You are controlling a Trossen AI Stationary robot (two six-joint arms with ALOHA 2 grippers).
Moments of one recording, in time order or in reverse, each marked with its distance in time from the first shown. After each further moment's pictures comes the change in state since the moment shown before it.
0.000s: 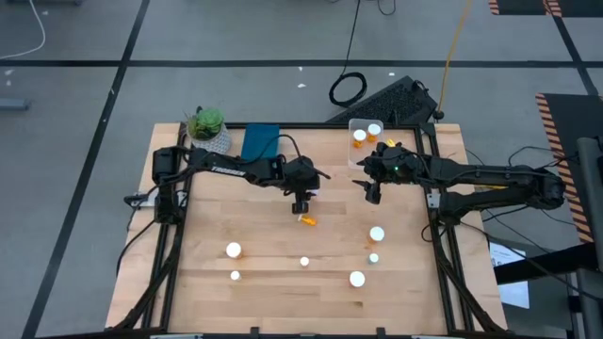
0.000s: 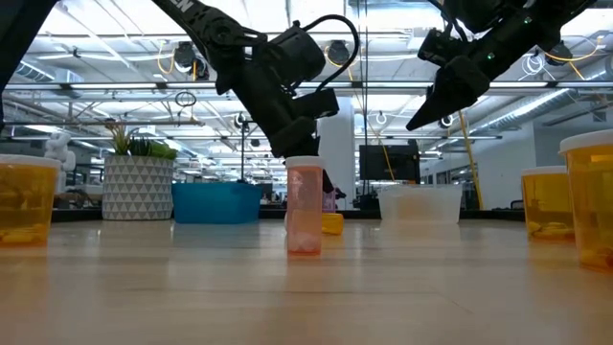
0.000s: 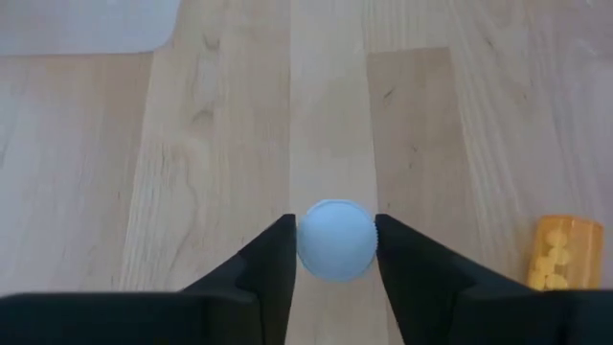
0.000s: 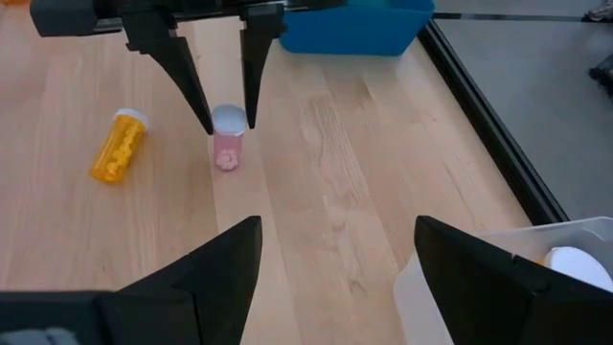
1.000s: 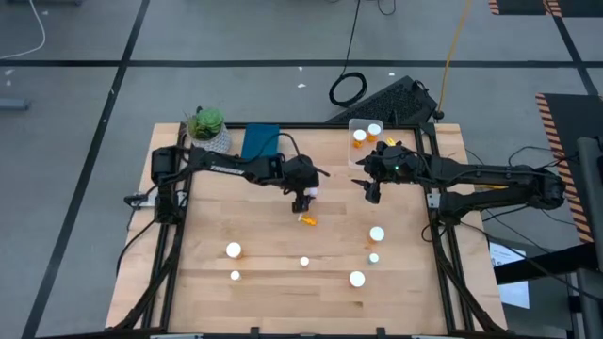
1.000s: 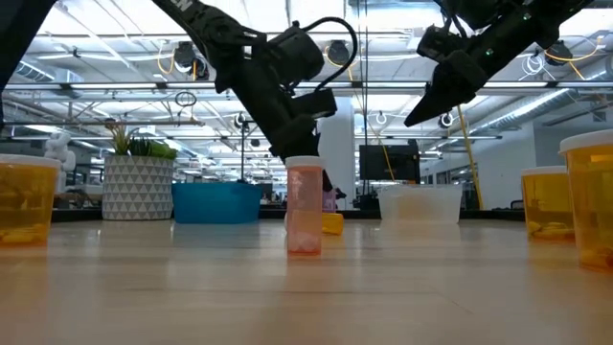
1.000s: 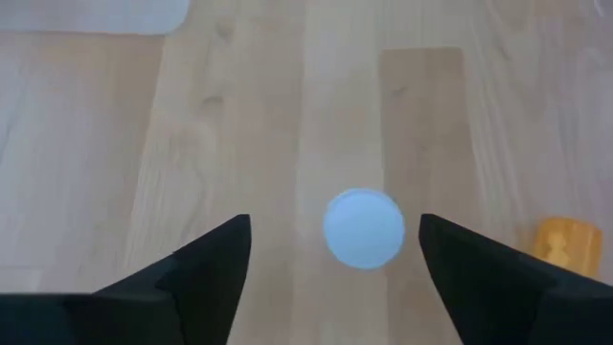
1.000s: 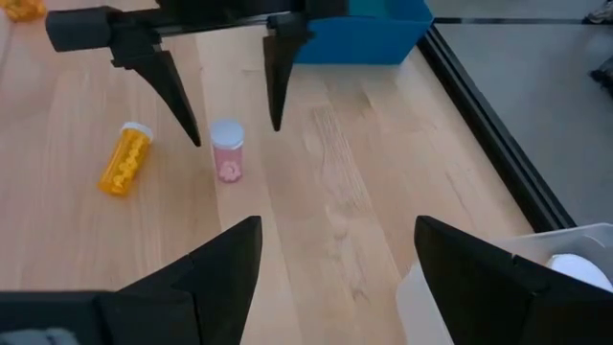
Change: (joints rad) left arm 0.007 -0.011 0.001 -0.020 -0.001 -0.042; right arm 0.003 0.000 0.015 -0.001 -0.003 0.014
